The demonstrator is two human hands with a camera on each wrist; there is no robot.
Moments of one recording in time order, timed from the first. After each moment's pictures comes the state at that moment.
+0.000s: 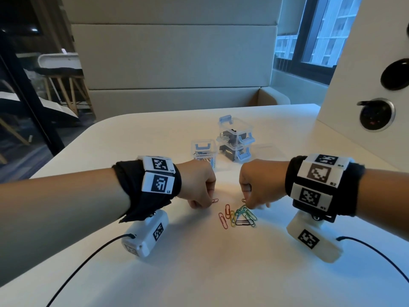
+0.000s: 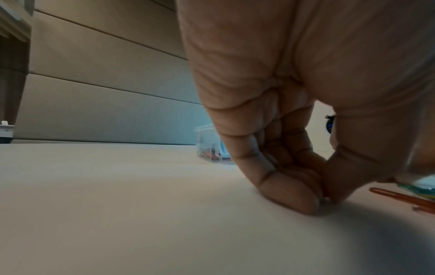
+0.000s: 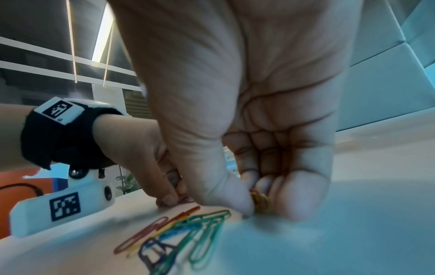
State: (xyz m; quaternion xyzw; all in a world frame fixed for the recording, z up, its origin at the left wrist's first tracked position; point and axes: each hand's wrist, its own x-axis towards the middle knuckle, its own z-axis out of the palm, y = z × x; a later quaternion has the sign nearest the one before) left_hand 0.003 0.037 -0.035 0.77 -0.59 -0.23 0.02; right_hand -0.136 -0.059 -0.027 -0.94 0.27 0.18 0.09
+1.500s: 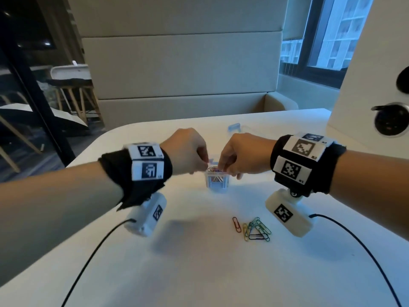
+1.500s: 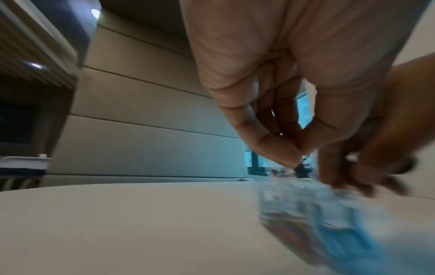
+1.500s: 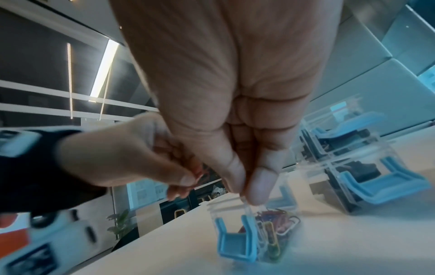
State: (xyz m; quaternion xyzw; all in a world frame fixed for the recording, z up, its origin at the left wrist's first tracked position) left_hand 0.041 0.034 0.004 0.80 -0.58 -0.05 0.17; right_hand -0.079 -0.081 -0.004 -0.96 0.22 0.00 0.18
